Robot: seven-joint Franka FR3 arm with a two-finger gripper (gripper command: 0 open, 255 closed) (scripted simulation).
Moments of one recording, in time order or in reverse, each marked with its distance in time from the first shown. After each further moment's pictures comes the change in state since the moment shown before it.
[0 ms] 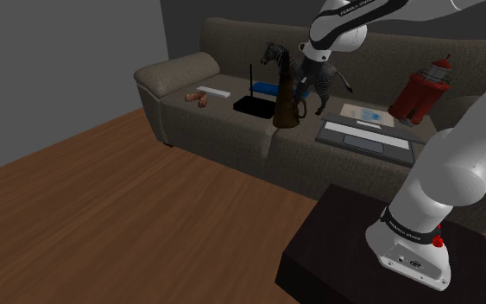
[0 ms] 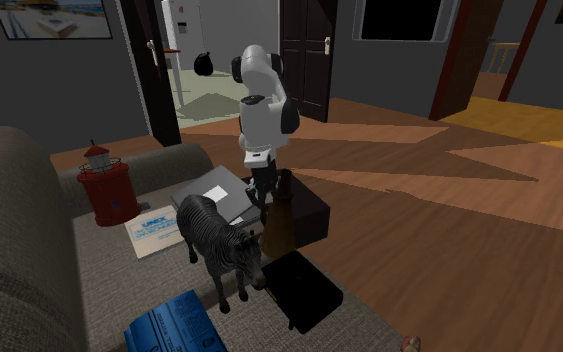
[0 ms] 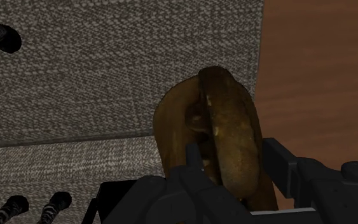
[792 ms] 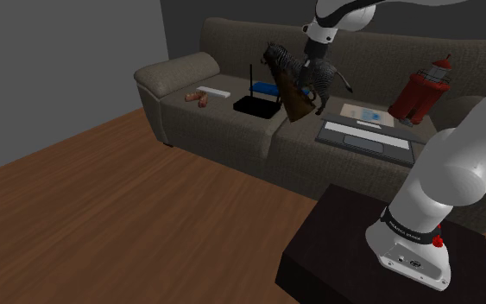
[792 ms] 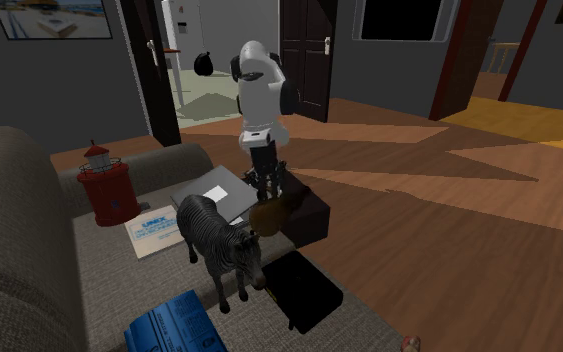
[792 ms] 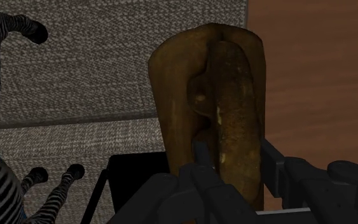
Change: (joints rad) arm -0.002 -0.043 0.013 0.112 -0.023 -0.153 0.030
